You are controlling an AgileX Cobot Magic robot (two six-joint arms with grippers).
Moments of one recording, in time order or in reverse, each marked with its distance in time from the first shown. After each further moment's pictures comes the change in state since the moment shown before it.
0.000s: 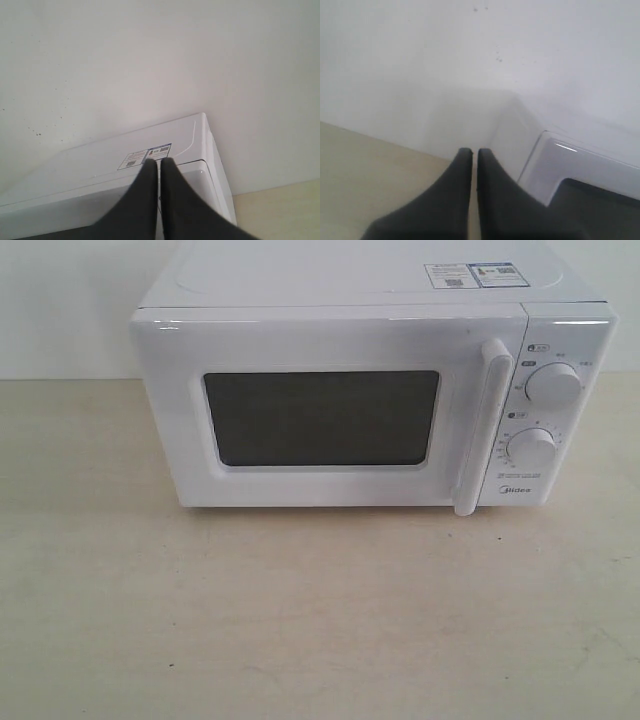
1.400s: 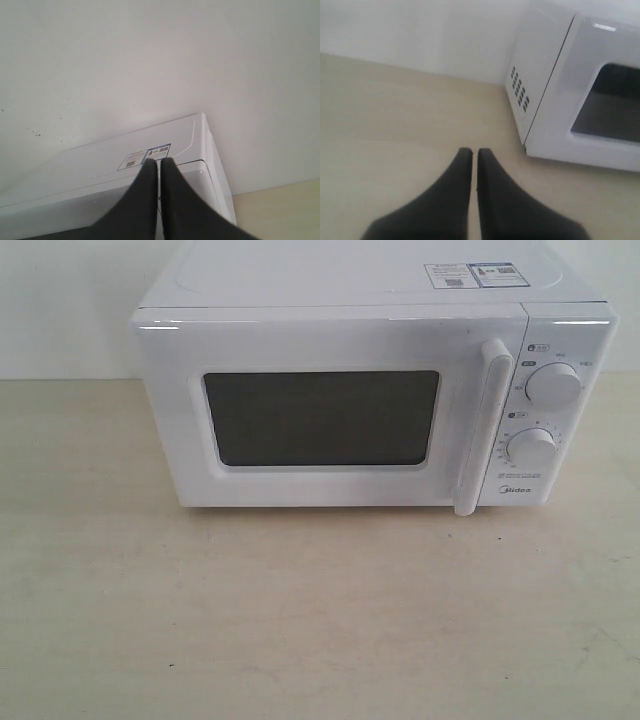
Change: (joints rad) left arm 0.000 -0.036 0.131 -0.404 0.173 0.555; right arm 0.000 0.000 0.000 0.000 -0.004 0.004
